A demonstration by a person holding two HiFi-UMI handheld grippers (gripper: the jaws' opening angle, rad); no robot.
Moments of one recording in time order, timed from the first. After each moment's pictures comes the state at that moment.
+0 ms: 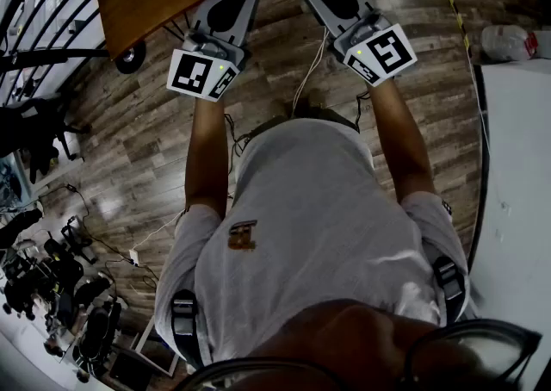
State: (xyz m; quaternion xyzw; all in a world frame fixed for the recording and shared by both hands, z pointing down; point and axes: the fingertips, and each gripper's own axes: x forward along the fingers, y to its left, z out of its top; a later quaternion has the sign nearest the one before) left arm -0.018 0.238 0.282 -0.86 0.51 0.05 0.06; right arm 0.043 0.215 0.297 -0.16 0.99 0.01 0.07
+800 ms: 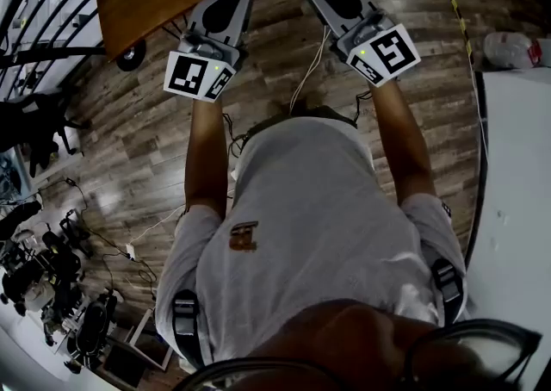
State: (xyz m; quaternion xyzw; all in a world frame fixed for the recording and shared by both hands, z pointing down) left arm -0.001 0.200 0.283 -0.85 0.53 0.05 0.06; right arm 0.073 0.172 0.298 -0.14 0.99 0.00 0.07
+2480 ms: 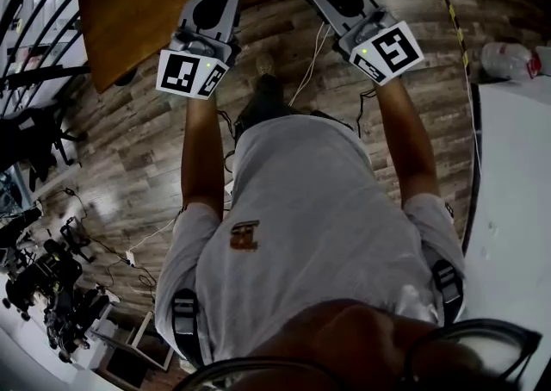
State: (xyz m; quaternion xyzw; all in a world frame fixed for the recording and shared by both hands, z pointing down) left arm -0.010 0.026 0.304 -0.84 0.54 0.05 0.07; right arm 0.076 0.001 0.326 -0.13 0.99 0.01 0.05
